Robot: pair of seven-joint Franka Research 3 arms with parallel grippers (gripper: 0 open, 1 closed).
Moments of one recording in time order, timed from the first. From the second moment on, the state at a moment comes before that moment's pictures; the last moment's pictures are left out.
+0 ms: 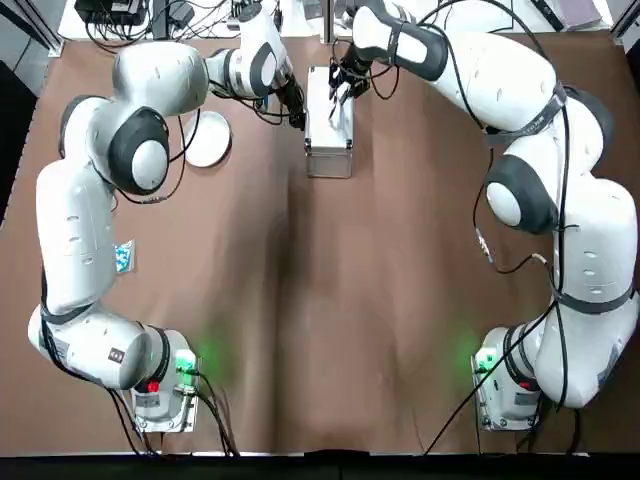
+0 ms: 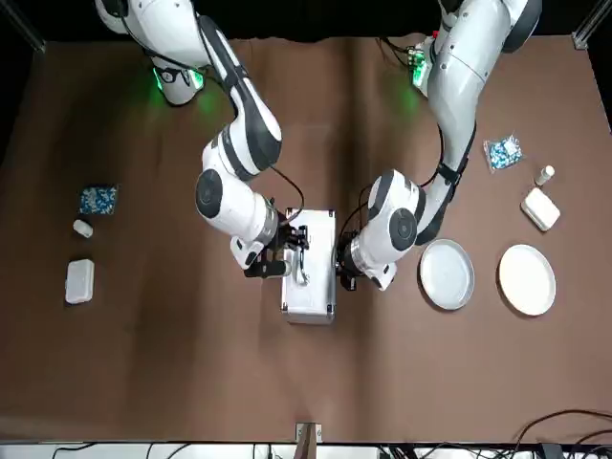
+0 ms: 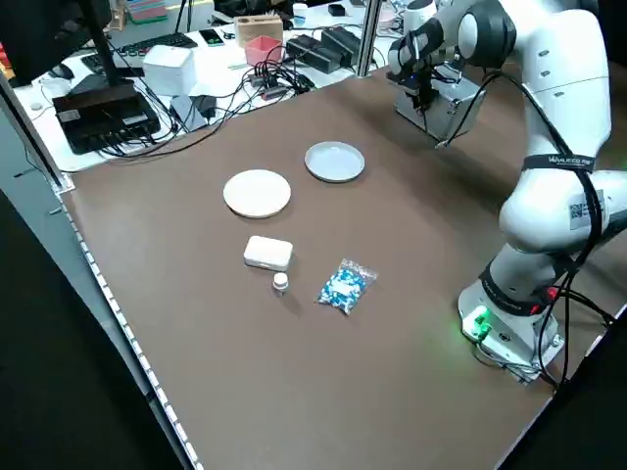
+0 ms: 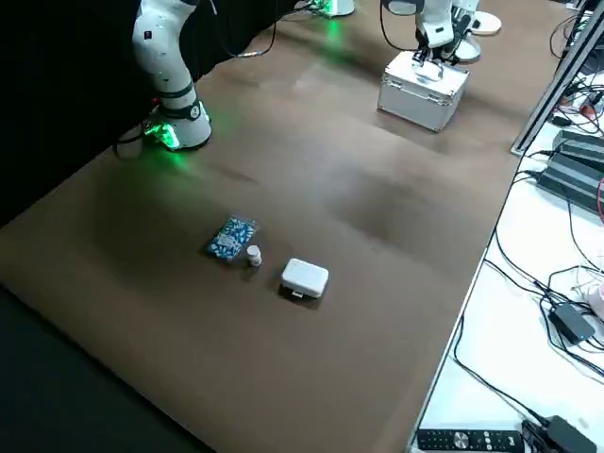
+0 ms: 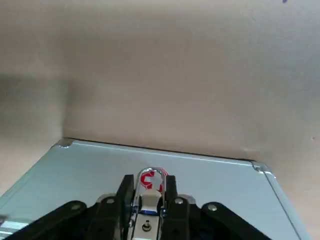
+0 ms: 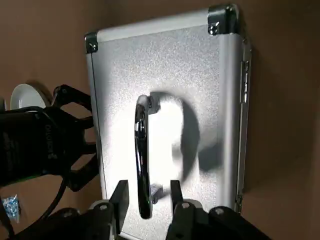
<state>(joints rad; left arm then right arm) -0.33 0.74 -0.26 -1.53 -0.22 2.37 -1.99 0.73 0.65 -0.18 -1.39 0.65 2.16 0.31</state>
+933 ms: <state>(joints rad) -0.33 0.74 -0.26 -1.53 -0.22 2.37 -1.99 0.76 0.66 -0.18 -1.39 0.65 2.17 0.31</state>
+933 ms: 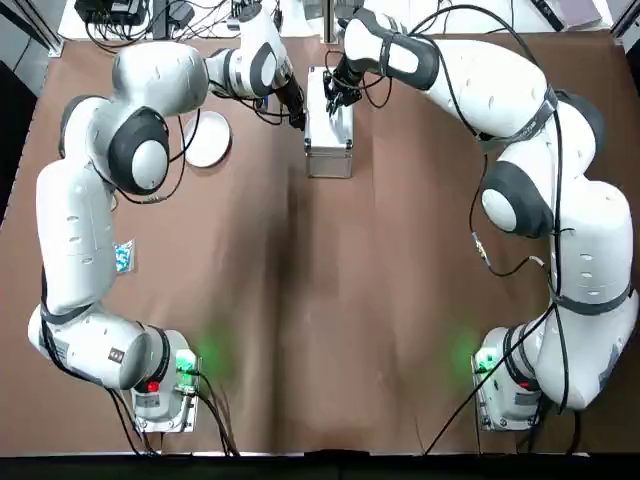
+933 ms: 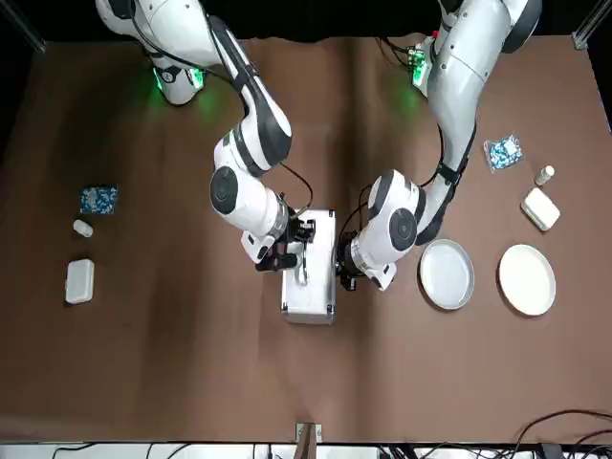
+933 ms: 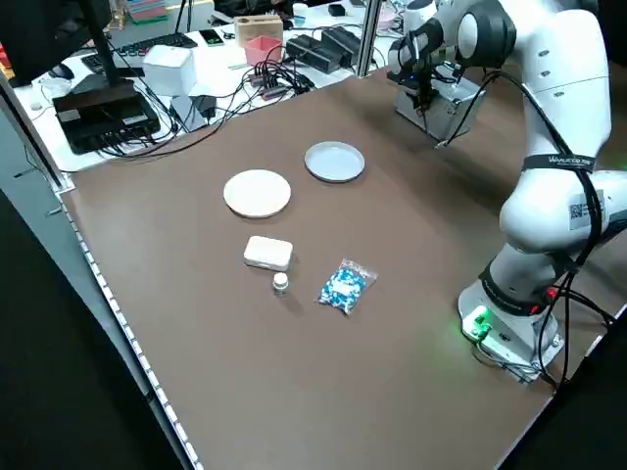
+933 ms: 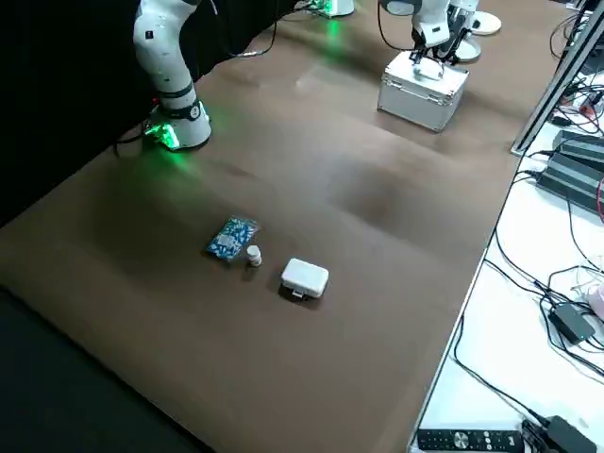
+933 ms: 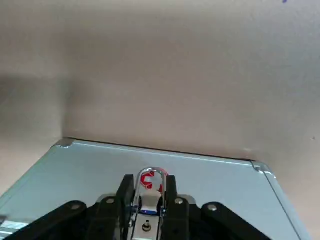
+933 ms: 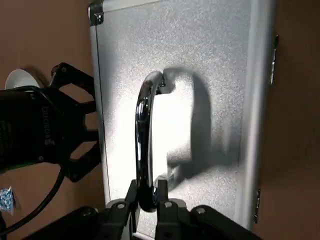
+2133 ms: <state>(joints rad) -0.33 0.74 -0.26 -1.53 -0.20 2.37 -1.99 0.75 0.66 -0.18 -1.37 0.65 2.18 0.35</state>
